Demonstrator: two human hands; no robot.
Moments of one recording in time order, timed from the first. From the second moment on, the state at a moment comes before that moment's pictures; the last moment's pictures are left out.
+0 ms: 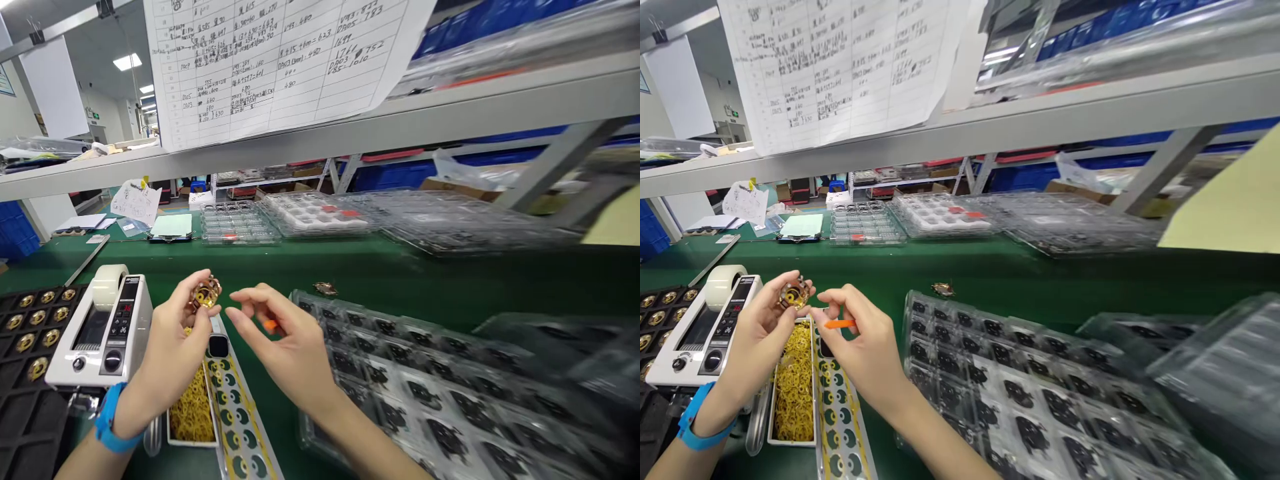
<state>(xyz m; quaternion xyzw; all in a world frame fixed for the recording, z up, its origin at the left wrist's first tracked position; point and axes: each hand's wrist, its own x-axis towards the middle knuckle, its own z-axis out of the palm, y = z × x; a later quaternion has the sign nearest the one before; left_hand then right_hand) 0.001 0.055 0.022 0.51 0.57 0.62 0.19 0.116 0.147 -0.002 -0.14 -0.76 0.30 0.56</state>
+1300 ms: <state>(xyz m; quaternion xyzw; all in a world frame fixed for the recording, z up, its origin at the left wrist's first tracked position) -0.011 0.046 0.034 0.48 0.59 0.64 0.14 0.122 0.175 -0.045 -0.30 -0.94 0.15 0.12</state>
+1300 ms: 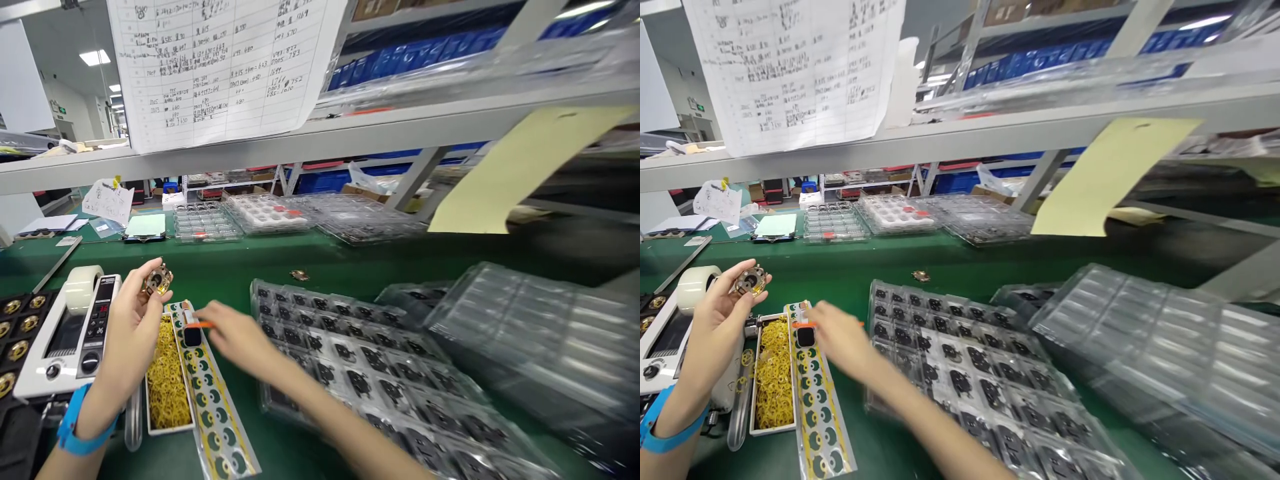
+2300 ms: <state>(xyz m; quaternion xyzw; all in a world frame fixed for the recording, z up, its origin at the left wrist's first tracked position) -0.006 0.046 0.047 0.41 0.46 0.68 0.41 0.178 0.245 0.012 -0.29 -0.83 0.16 0.45</state>
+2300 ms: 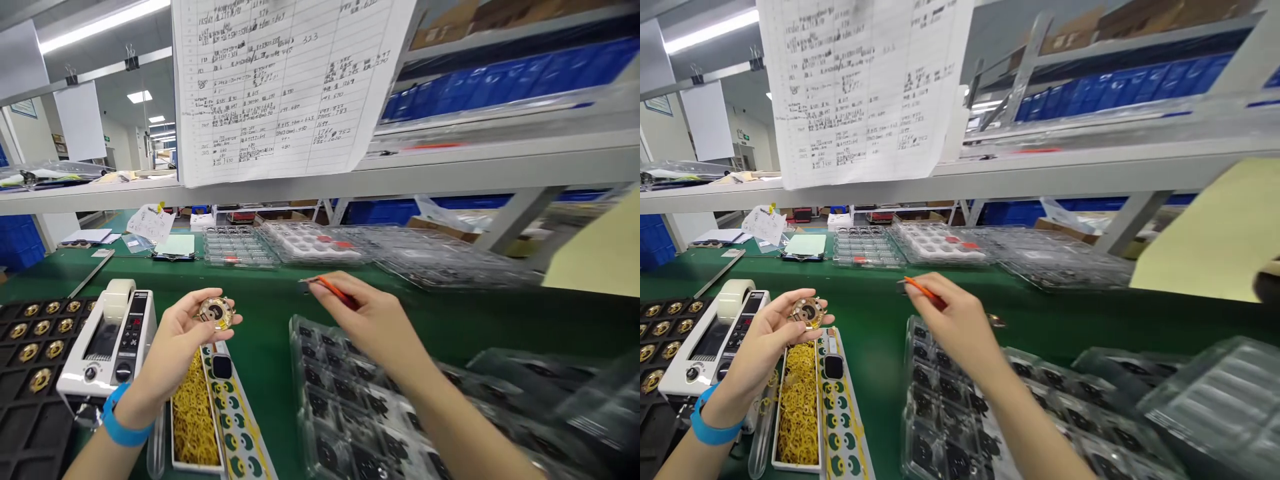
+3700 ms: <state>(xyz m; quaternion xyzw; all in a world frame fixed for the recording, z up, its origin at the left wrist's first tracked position) 0.014 0.054 0.029 0.50 0.45 0.65 0.35 0.129 0.144 0.023 -0.17 -0.74 0.35 0.55</state>
